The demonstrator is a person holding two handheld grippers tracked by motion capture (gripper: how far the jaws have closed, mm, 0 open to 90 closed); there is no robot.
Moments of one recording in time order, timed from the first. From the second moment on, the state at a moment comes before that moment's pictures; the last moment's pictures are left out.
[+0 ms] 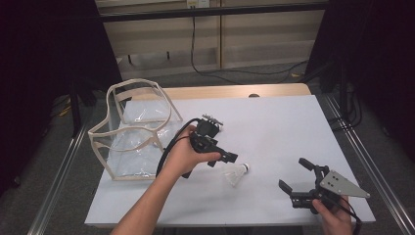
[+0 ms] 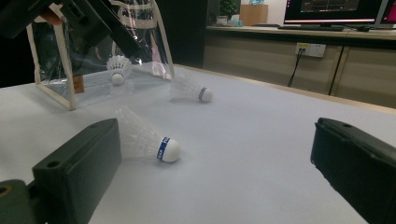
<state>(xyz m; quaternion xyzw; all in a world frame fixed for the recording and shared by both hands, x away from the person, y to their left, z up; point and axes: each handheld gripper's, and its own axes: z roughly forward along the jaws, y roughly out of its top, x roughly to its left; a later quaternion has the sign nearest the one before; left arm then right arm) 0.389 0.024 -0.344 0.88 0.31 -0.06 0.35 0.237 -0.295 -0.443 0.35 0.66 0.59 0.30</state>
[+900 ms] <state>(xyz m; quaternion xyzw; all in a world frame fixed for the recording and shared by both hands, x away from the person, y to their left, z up) 0.387 0.005 -0.360 0.89 0.30 -0.06 0.34 0.237 -0.295 -0.443 0.35 0.66 0.59 0.30</state>
